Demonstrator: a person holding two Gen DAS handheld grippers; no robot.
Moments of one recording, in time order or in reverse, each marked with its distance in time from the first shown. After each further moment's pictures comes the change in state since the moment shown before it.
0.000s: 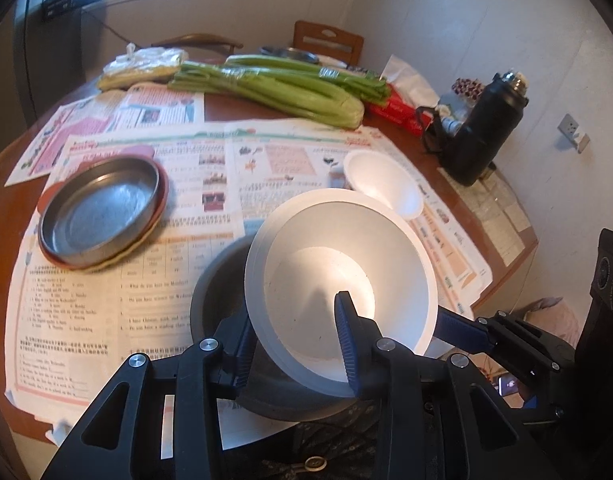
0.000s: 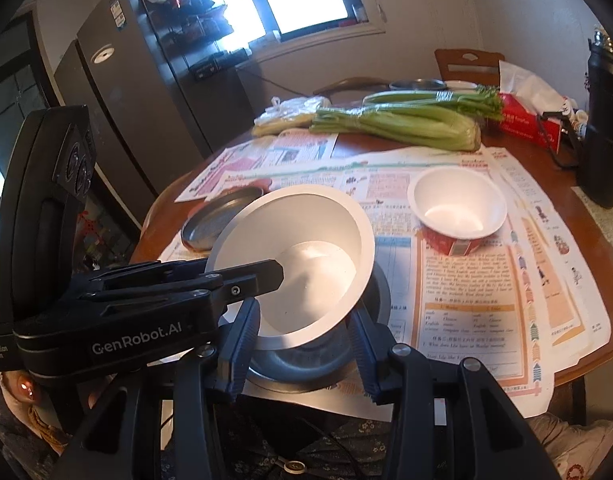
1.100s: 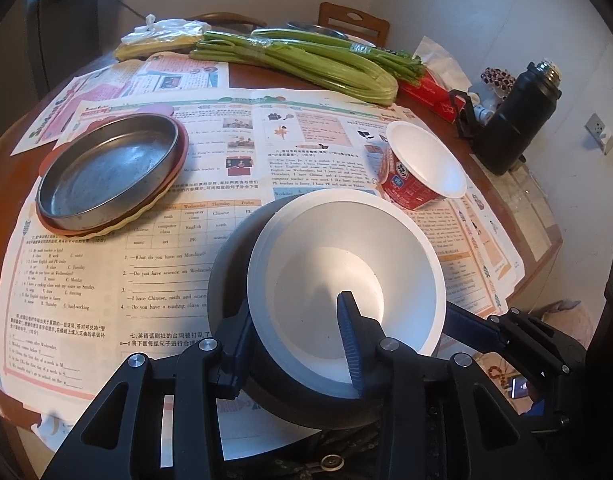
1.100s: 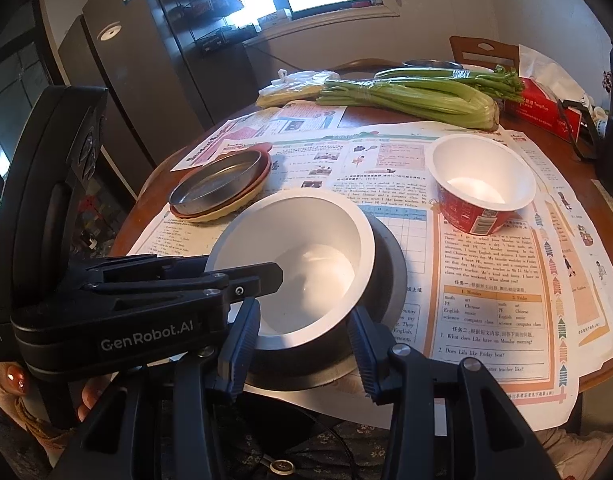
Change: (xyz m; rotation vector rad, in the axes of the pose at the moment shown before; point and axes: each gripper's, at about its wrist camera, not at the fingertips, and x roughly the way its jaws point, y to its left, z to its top) left arm 0.030 0.017 -0.012 -0.048 0.051 0.058; right arm 0.034 -0.001 -0.013 -0.046 0.052 0.009
